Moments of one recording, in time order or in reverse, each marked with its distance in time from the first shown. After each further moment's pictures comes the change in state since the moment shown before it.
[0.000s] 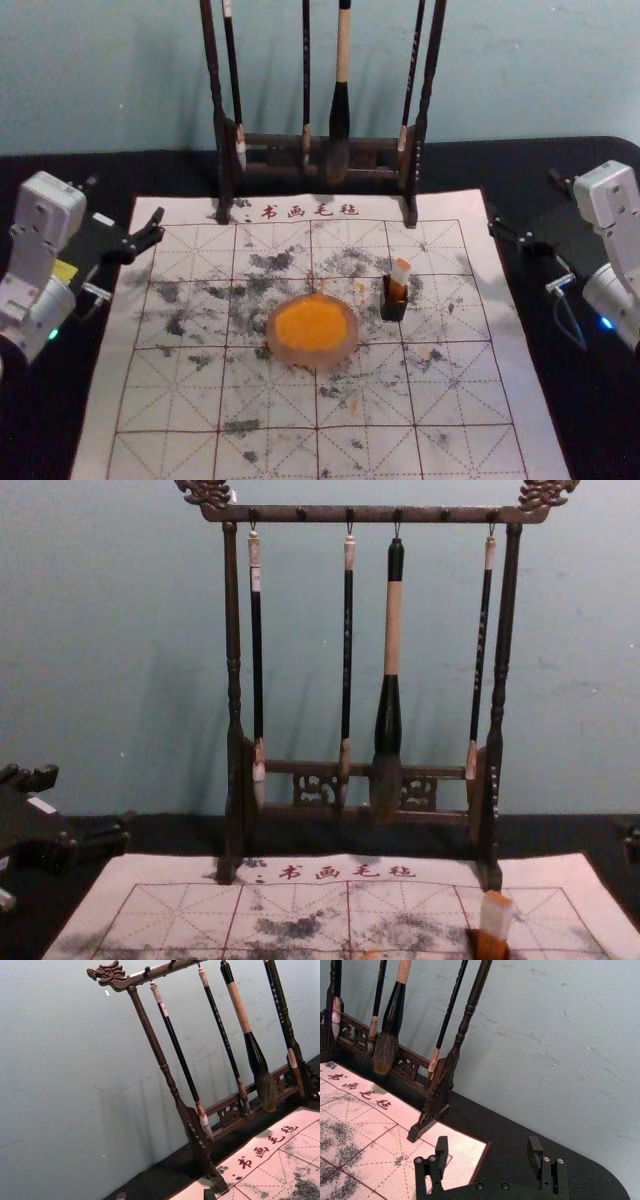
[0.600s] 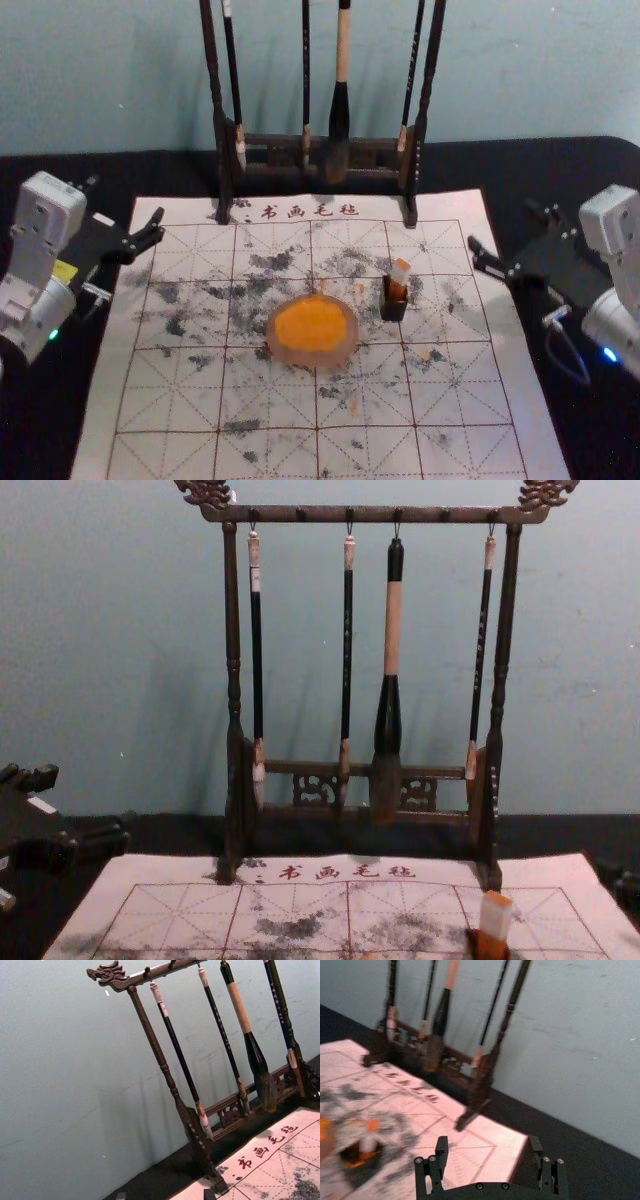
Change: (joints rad) left arm 0.000 0.000 0.000 0.000 0.000 0.000 0.000; right arm -0.091 0.029 0.033 -0.080 0.075 -0.004 0.137
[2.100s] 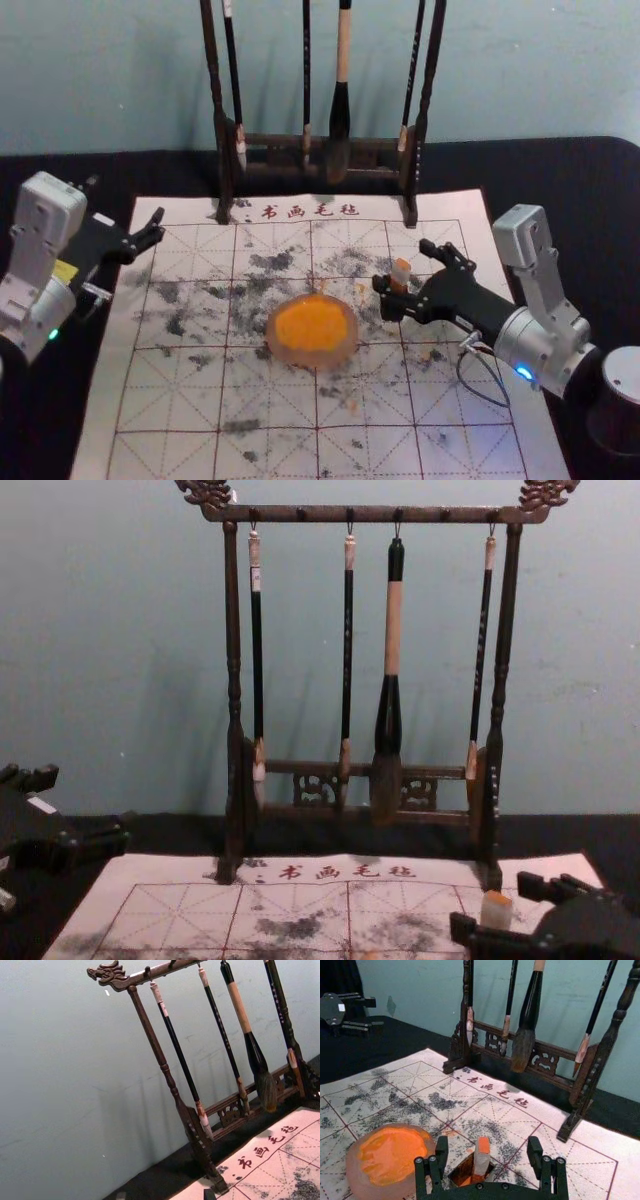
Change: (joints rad) left arm 0.000 0.000 0.000 0.000 0.000 0.000 0.000; right arm 0.055 -0.194 -0.027 0.105 0.026 0.065 0.237
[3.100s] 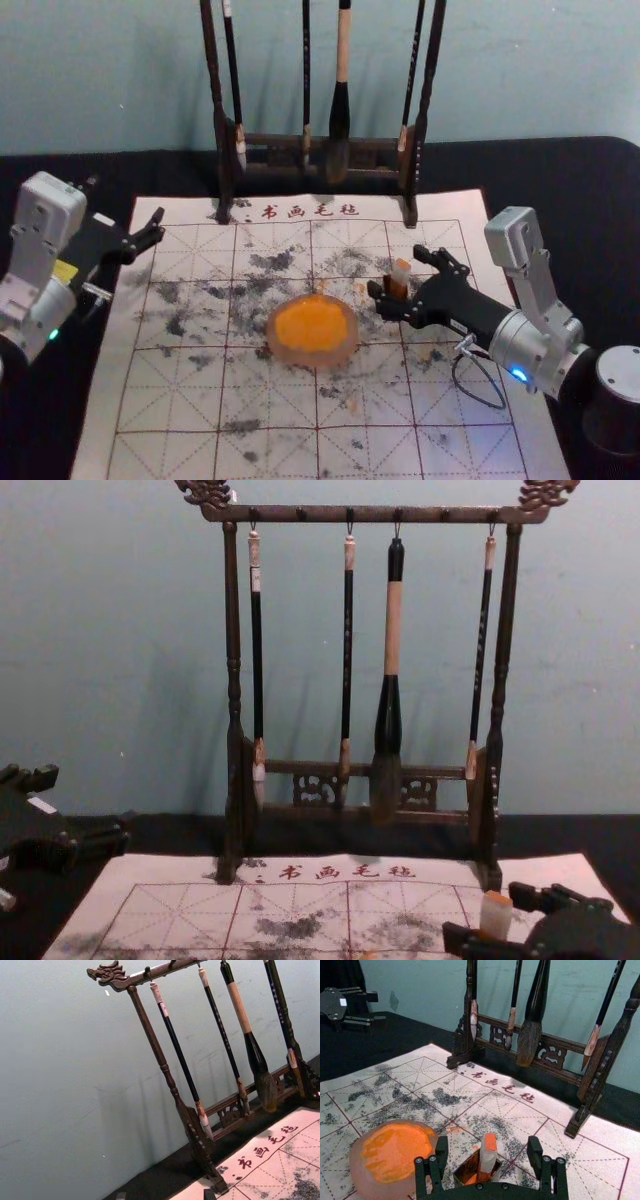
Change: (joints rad) left arm 0.000 0.000 0.000 0.000 0.000 0.000 0.000; right arm 0.001 -0.030 0.020 0.017 -0.022 0.027 0.032
